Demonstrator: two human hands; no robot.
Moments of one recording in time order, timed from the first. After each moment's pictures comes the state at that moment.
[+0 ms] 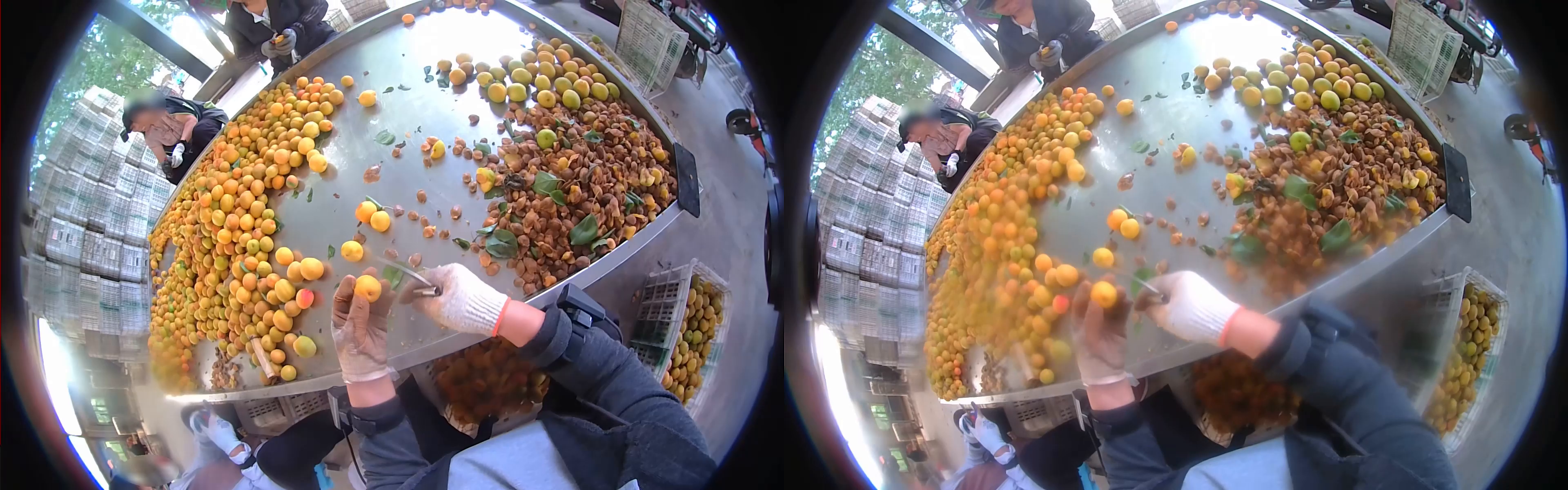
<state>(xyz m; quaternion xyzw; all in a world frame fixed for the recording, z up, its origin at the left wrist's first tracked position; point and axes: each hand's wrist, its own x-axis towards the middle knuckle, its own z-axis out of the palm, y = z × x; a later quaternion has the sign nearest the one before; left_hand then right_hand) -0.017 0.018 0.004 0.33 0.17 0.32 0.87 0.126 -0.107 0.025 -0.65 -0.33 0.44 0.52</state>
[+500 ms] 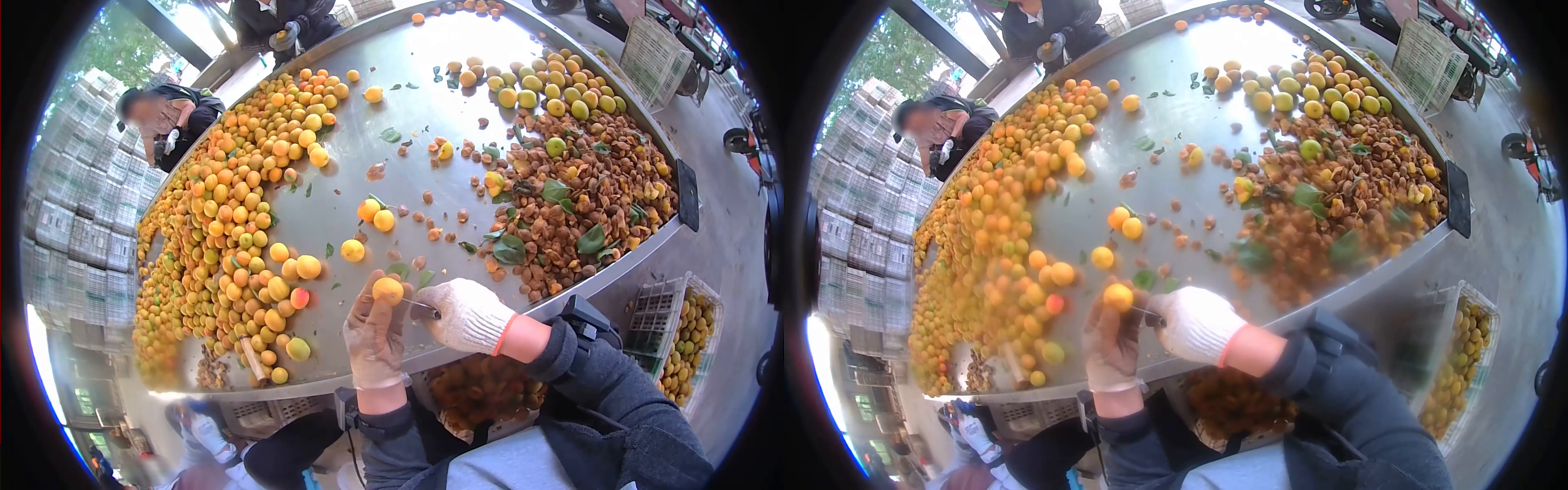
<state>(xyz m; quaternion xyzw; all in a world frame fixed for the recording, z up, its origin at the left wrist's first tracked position) -0.008 0.006 0.004 0.28 0.20 0.30 0.89 0.115 -0.101 0.022 -0.75 -0.48 0.29 0.35</state>
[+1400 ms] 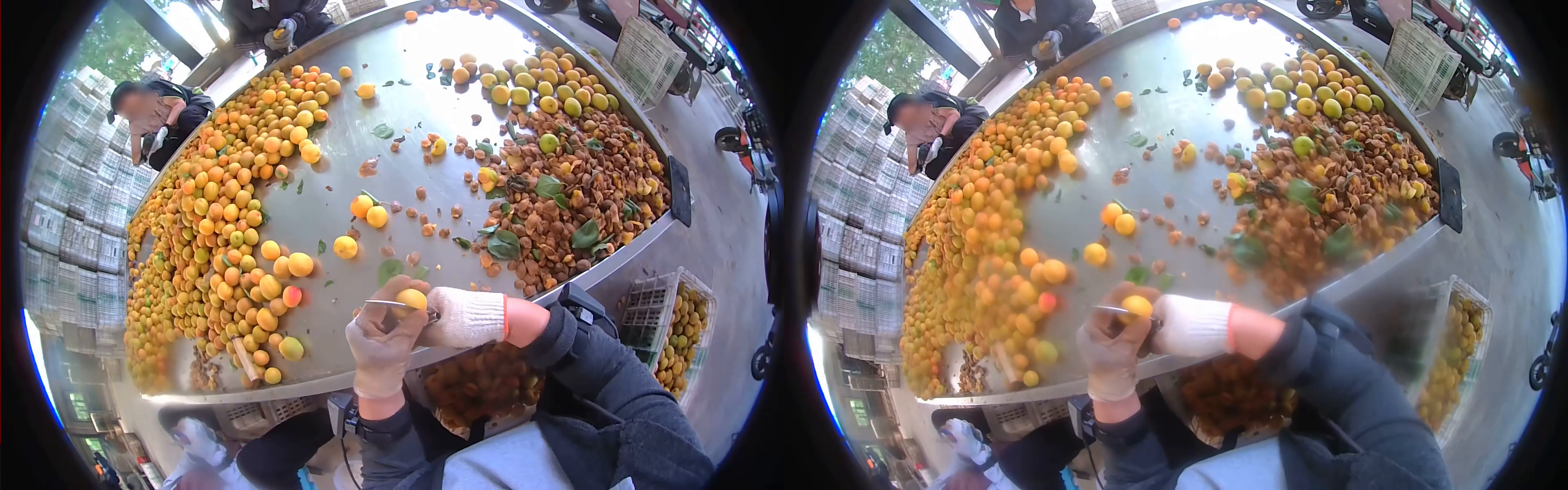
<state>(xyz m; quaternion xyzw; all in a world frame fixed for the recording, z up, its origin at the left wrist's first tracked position) -0.008 -0.012 0.036 0.60 0.31 0.23 0.70 0.121 -0.100 0.018 -0.58 -0.47 0.51 0.43</state>
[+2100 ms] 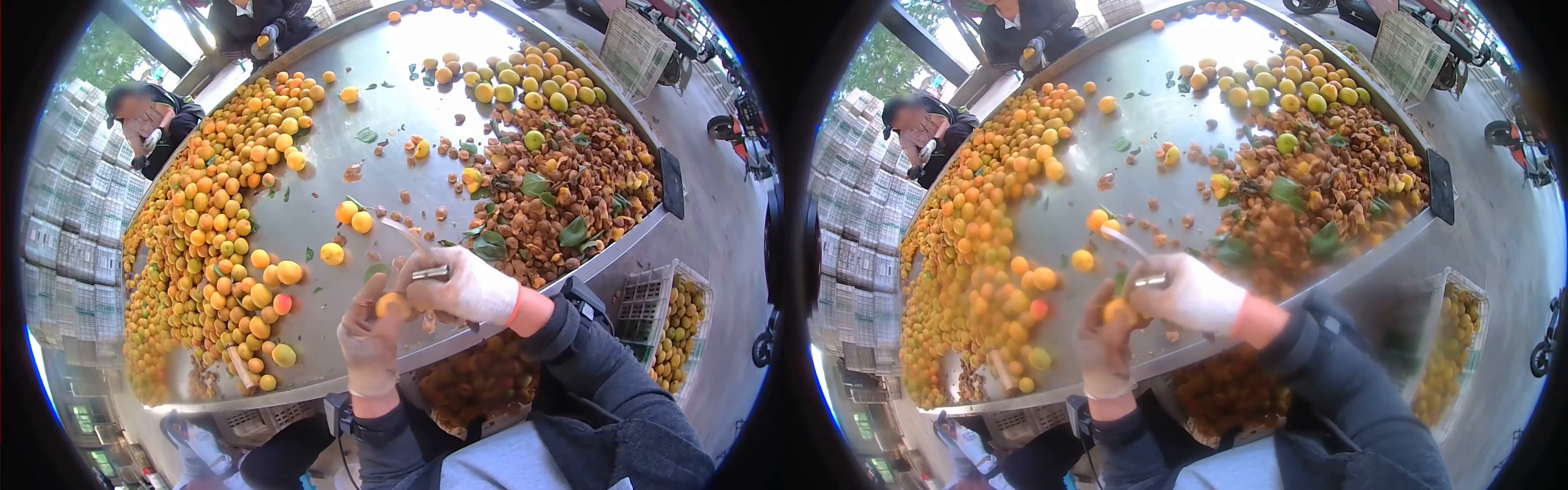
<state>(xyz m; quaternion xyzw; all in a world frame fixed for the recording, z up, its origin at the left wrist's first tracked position) 0.003 -0.017 0.006 0.64 0.27 0.30 0.65 0.147 -0.113 0.043 -0.61 -0.37 0.42 0.56</state>
